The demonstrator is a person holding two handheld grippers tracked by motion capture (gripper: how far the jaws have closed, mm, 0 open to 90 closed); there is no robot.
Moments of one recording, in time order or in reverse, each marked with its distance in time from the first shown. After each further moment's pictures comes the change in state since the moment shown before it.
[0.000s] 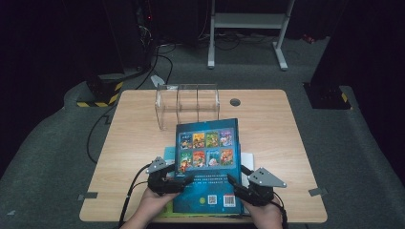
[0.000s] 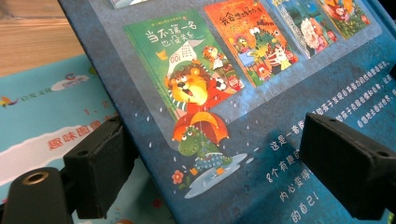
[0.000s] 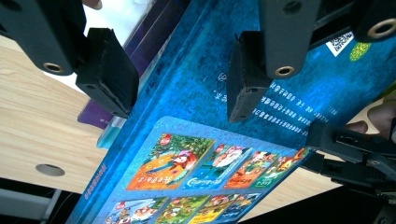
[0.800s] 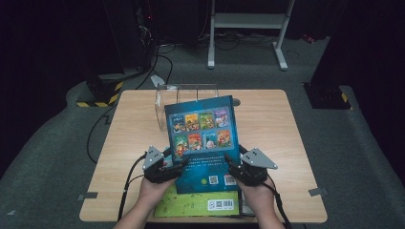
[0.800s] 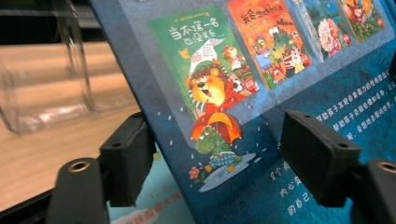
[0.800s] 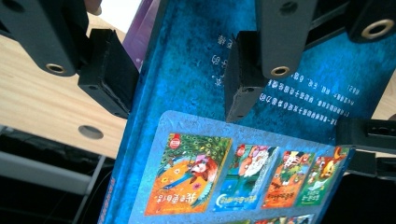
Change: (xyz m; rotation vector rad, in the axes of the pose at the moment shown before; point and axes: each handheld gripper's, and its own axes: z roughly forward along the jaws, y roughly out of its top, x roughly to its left) left arm -0.001 0.030 -0.013 -0.218 0.166 0.121; right arm -0.002 0.048 0.023 -0.059 -0.136 -0.039
